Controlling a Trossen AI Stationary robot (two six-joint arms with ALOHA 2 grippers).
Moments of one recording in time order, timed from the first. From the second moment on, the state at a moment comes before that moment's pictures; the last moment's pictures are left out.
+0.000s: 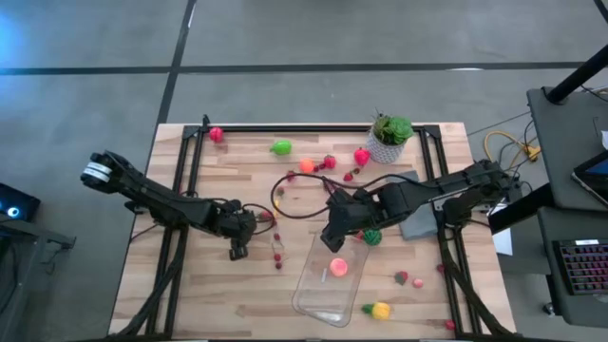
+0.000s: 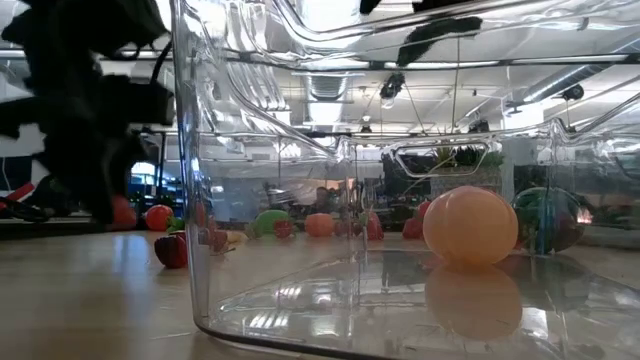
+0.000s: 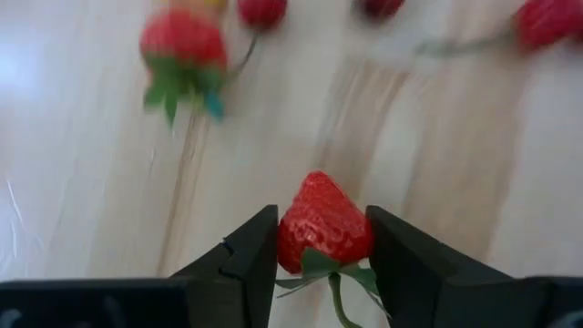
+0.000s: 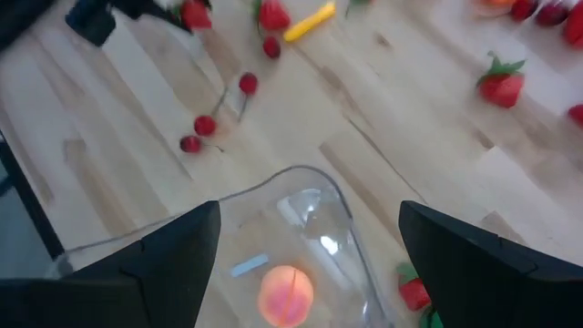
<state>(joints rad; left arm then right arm) -0.30 1.28 0.62 -0.53 -0.16 -0.52 0.29 1.67 1.62 -1.01 0.27 0.94</state>
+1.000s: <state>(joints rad) -0.27 1.73 1.28 -0.21 -0.08 -0.38 0.68 1.39 1.63 -1.33 0.76 1.34</state>
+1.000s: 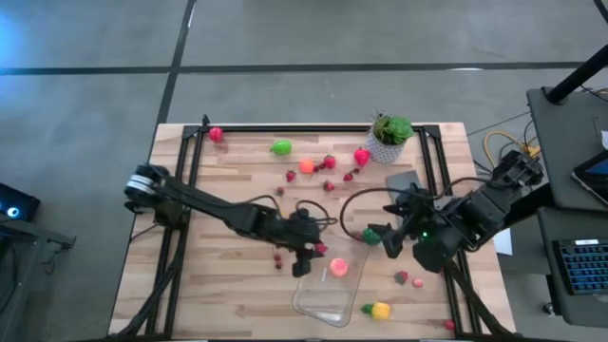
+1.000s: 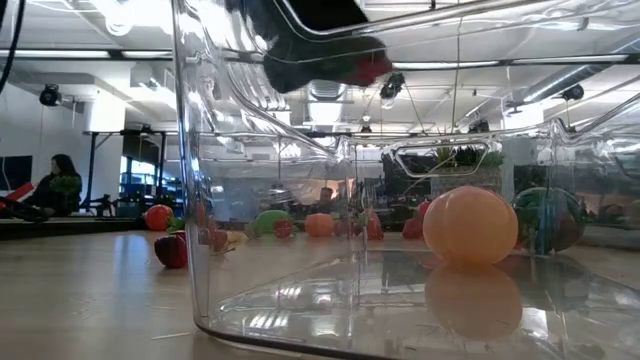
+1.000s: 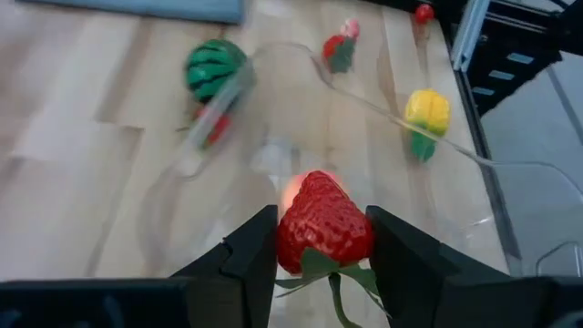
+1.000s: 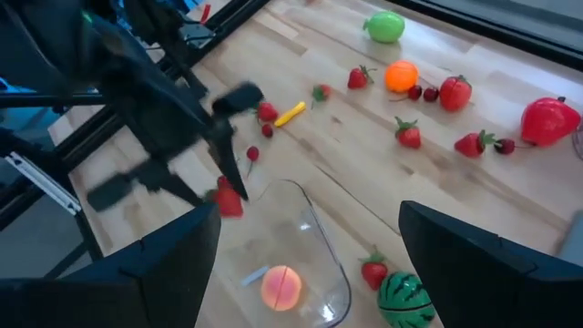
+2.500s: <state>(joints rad) -0.05 1.25 1.24 -1.17 -0.67 -1.14 0.63 1.30 1.62 -1.55 0.89 1.47</state>
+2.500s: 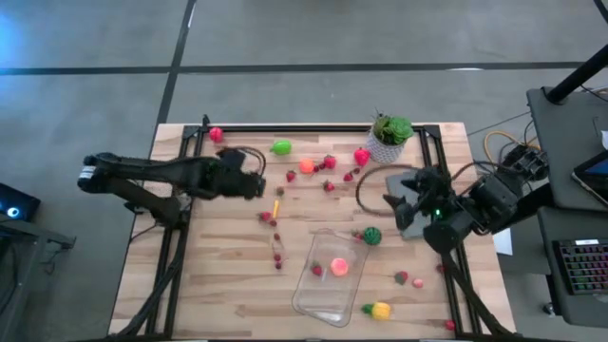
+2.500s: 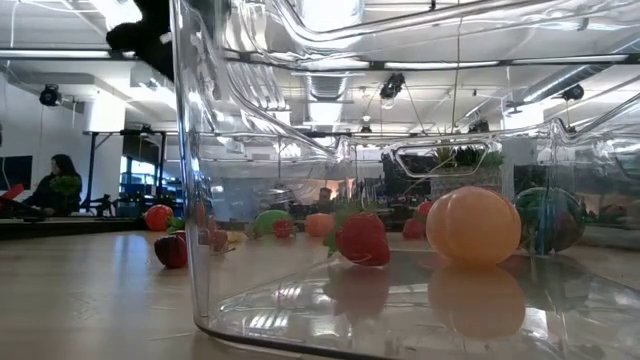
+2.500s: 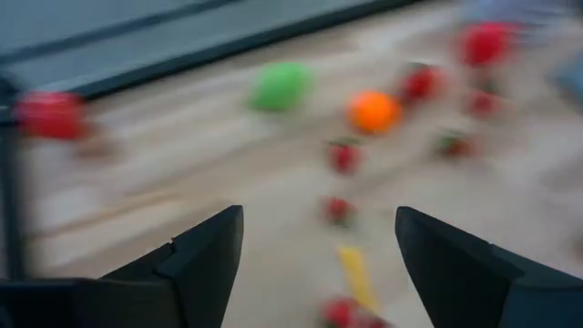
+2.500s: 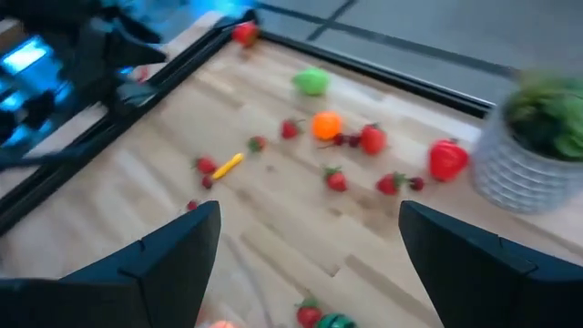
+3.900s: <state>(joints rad) 1.06 1.59 1.17 -0.85 -0.36 -0.38 0.49 1.31 1.60 -1.57 0.91 1.48</state>
